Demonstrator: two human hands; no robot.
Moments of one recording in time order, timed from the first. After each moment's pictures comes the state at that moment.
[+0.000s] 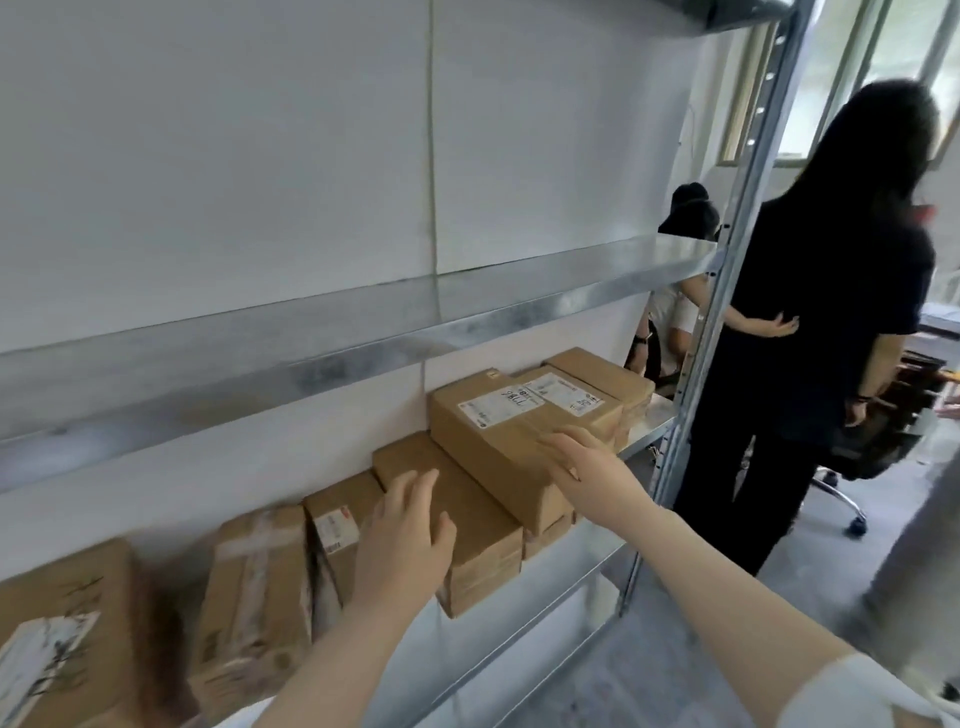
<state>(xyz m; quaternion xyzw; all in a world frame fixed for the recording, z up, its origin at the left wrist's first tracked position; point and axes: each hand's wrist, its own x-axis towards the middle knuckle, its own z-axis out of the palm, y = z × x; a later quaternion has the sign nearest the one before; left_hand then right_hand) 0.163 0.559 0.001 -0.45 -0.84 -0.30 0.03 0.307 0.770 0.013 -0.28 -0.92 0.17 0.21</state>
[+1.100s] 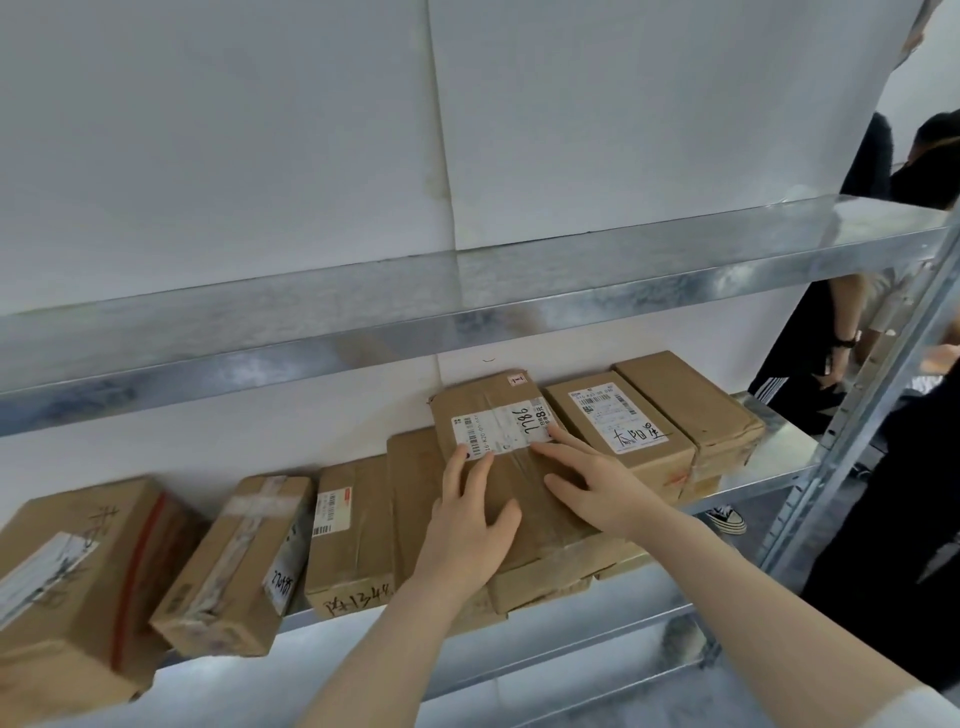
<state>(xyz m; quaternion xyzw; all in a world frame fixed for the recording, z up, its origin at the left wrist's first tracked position) 0.186 0.716 -0.032 -0.30 -0.87 -0.37 -0.09 0.257 0.906 -0.009 -0.08 -0.94 0.33 0.07</state>
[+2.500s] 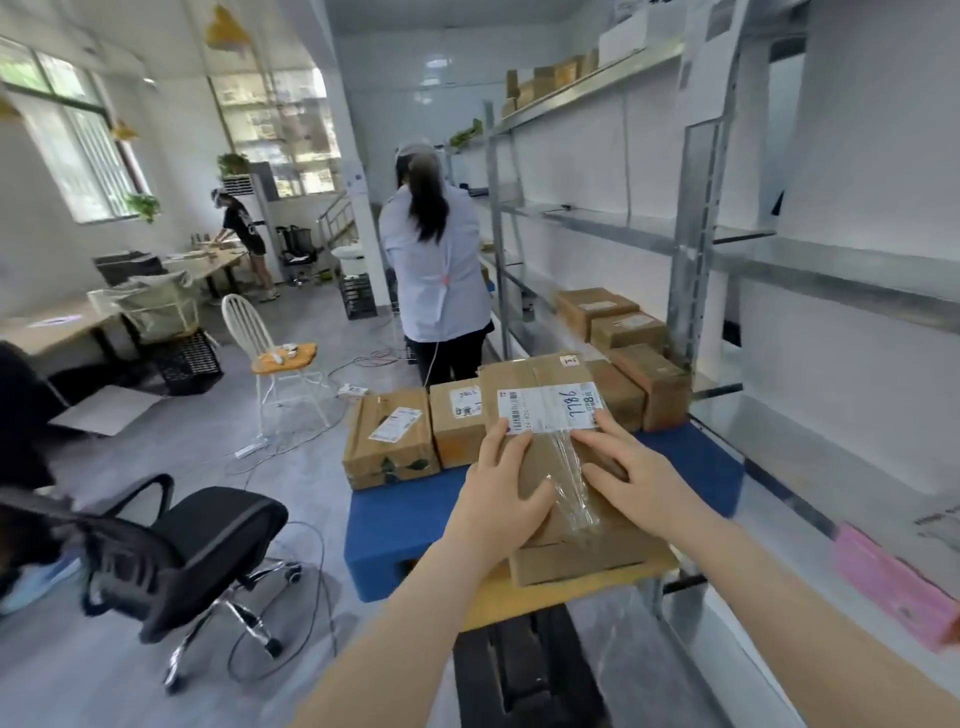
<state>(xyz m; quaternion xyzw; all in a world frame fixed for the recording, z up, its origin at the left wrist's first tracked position) 0.483 -0.011 0.054 0.33 -0.88 -0.23 0.26 0.308 0.090 0.064 0.57 -0.70 0.41 -0.14</state>
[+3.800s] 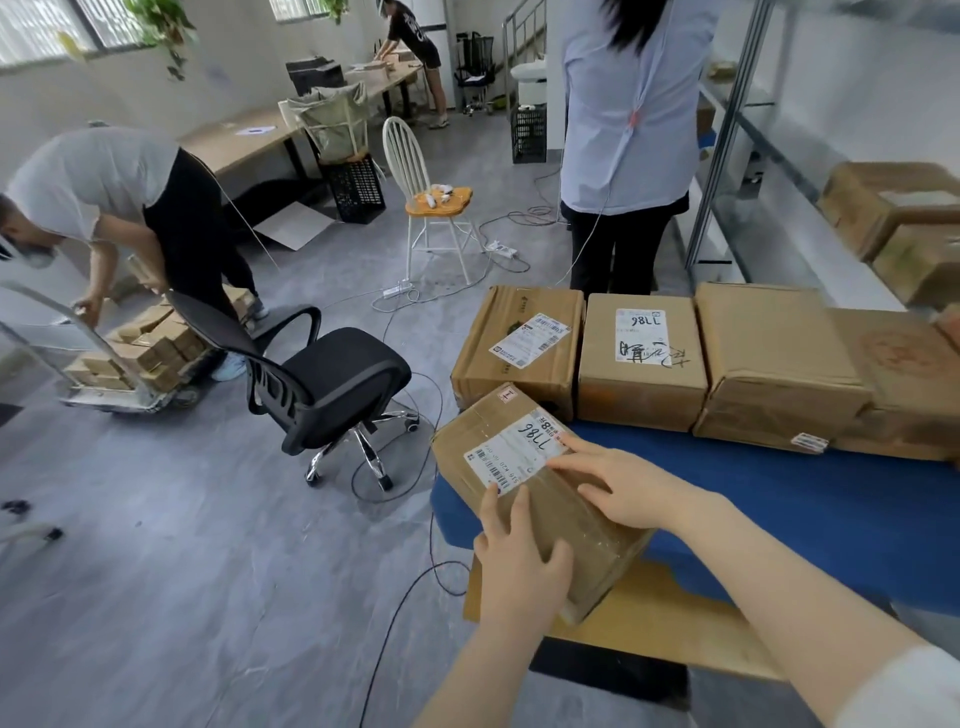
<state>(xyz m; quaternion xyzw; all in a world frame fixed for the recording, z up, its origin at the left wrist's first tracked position) 0.507 -0.138 -0.108 0.67 -0.62 -0.32 0.23 0.329 -0.213 -0.080 0.79 -0.54 0.05 -0.29</state>
